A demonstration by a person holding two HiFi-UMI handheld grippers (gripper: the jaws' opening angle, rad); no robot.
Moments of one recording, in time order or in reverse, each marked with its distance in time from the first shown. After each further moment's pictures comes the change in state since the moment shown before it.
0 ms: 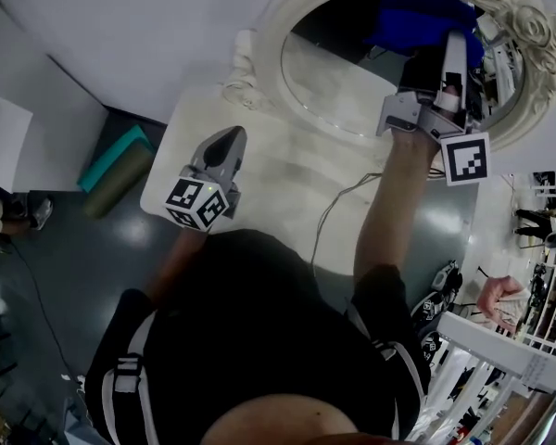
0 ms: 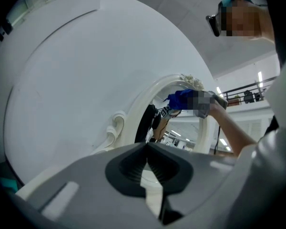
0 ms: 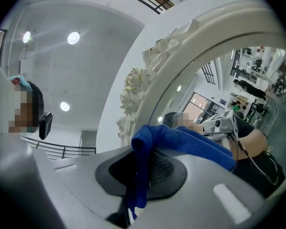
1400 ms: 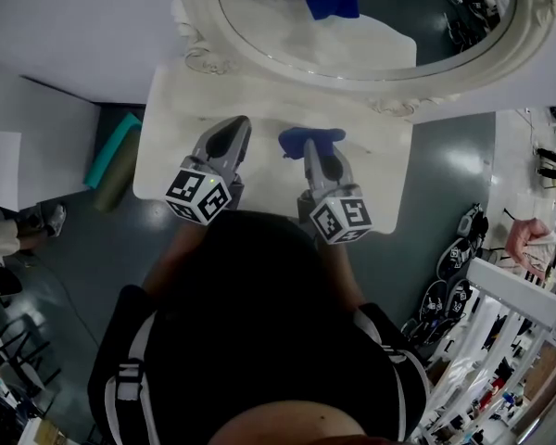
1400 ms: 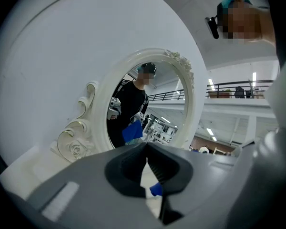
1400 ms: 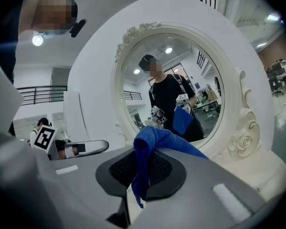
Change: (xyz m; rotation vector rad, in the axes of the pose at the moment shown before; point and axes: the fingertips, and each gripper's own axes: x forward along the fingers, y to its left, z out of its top) left arm 0.017 -0.076 -0.071 0.003 0.184 -0.119; right arm -0.320 -0.053 -0.224 -0.233 0.635 -0.419
